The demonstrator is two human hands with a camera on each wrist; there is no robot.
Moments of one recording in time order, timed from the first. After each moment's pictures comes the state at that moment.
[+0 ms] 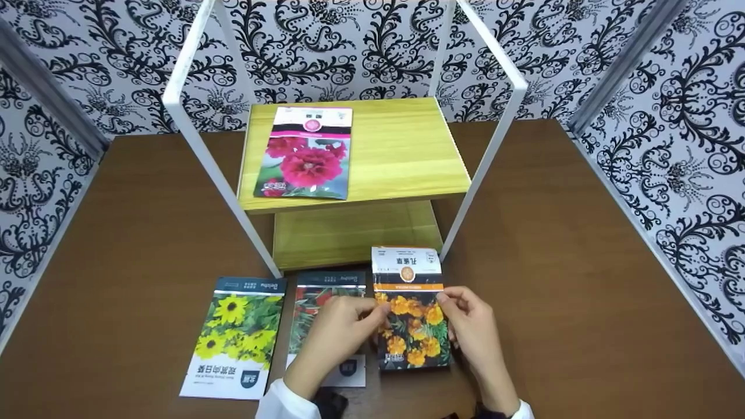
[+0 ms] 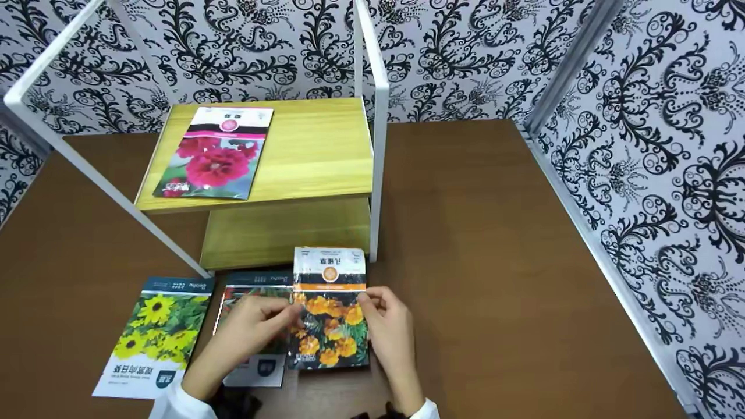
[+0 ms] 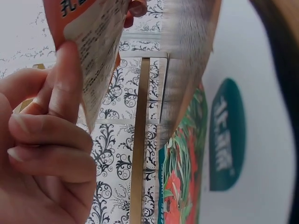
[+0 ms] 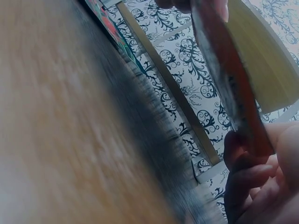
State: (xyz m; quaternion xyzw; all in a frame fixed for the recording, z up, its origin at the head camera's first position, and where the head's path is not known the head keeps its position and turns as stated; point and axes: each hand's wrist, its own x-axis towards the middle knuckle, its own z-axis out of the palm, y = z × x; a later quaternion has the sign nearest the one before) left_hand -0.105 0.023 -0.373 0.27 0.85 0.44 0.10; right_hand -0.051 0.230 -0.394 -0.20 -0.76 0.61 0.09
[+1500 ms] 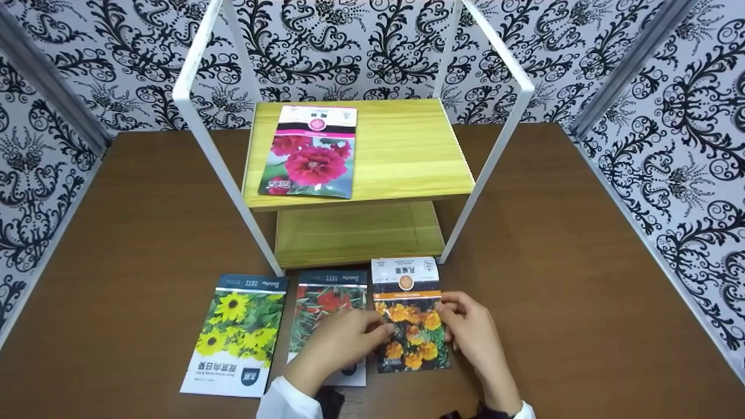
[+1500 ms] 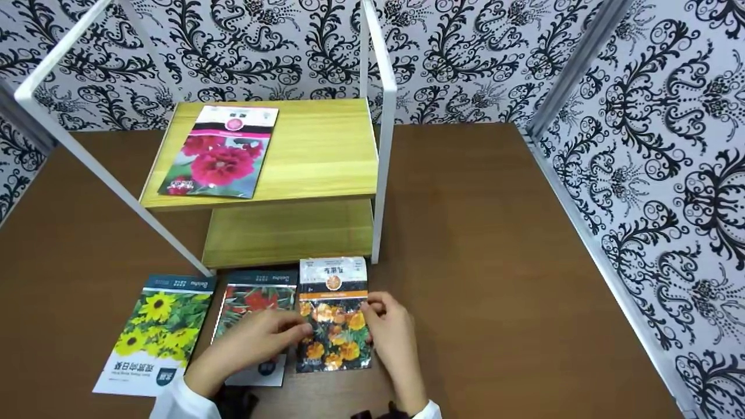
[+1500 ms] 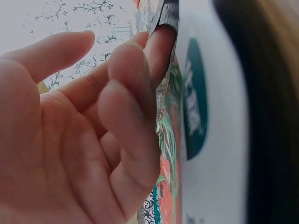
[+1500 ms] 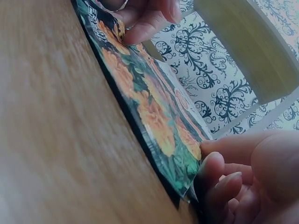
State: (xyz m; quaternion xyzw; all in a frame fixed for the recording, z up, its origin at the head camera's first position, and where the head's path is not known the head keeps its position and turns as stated) left_hand -0.103 0.021 -0.382 0.31 0.88 0.32 0.18; right_hand -0.057 0.243 -0.422 -0.20 -0.80 0.56 0.03
